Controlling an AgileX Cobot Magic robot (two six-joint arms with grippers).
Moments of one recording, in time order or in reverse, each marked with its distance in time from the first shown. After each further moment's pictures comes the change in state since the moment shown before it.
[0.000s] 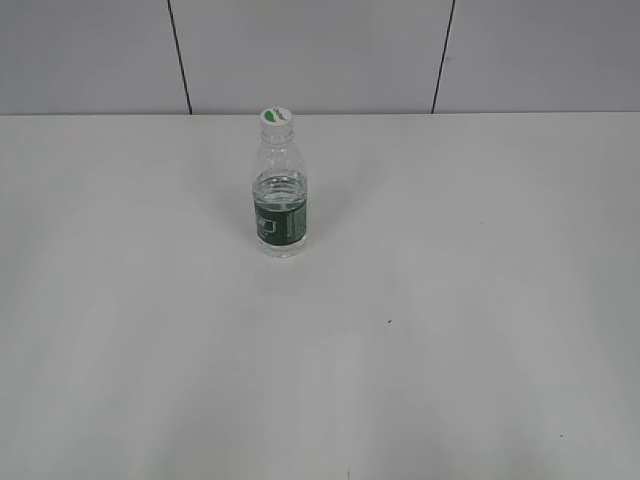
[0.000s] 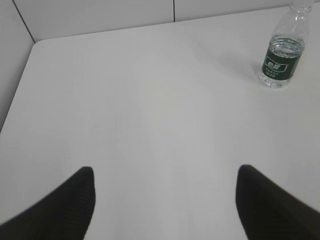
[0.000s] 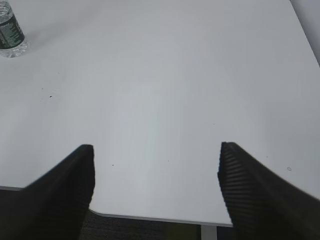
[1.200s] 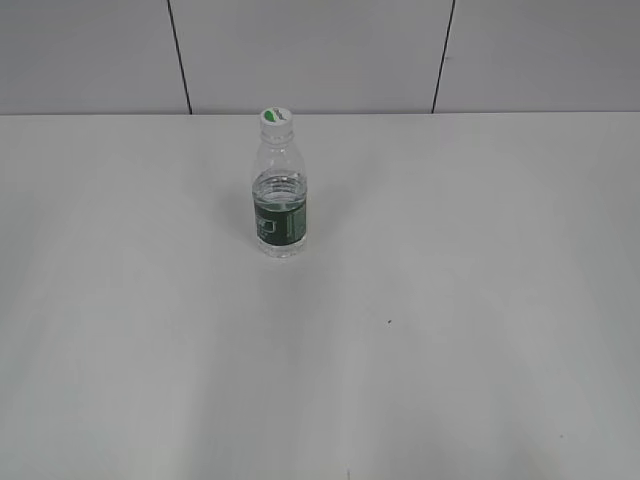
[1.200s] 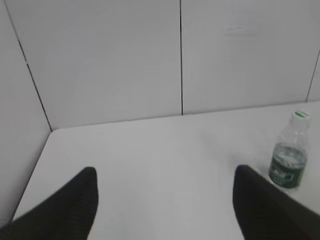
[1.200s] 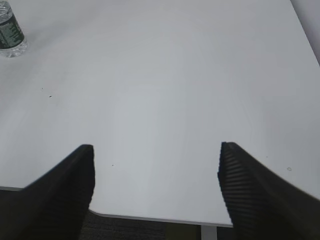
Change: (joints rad) left arm 0.000 0.196 -0.091 -0.034 -0.374 0.000; right arm 0.000 0.000 0.000 0.000 0.000 0.000
